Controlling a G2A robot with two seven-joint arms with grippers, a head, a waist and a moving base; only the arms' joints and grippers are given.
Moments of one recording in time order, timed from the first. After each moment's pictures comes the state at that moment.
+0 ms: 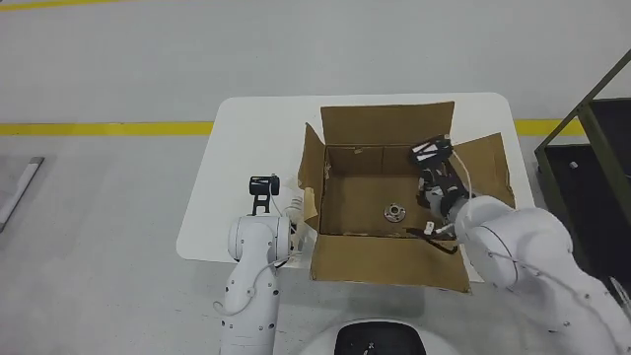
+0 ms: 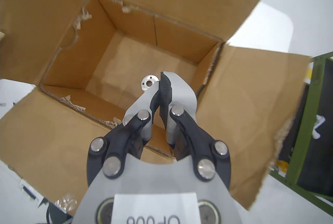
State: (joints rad) left arm 1.11 -1.61 -1.40 -1.64 1.81 0.05 -1.40; right arm -1.12 -1.23 1.13 -2.02 -1.34 0.28 1.26
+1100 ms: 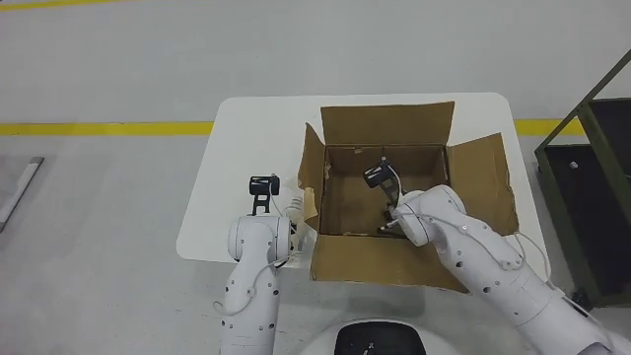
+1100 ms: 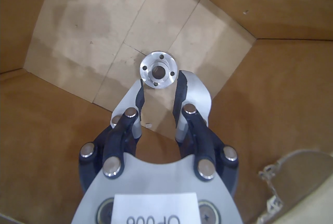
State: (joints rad) left arm 1.11 -1.61 -1.40 -1.64 1.81 0.05 -1.40; right arm -0.87 -1.33 0.90 -1.45 -1.24 0.23 1.21
